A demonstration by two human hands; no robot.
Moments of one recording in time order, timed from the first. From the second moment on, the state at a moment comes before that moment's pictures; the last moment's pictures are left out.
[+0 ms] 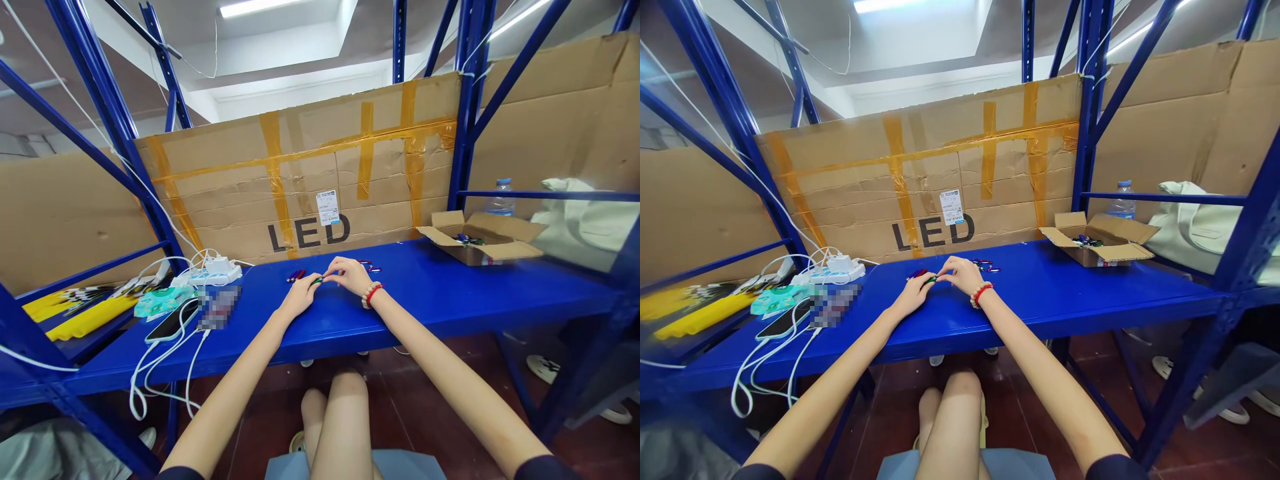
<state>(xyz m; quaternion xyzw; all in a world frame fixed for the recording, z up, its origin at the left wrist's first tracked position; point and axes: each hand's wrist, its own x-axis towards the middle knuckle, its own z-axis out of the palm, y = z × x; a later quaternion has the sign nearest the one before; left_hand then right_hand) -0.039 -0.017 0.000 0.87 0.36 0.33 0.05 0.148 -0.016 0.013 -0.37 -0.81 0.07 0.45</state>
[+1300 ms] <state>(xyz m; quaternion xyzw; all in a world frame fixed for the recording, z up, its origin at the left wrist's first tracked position) -0.037 -0.024 -0.010 0.89 0.32 0.27 -0.16 0.144 -0.022 0.001 -0.41 -0.73 0.35 0.42</state>
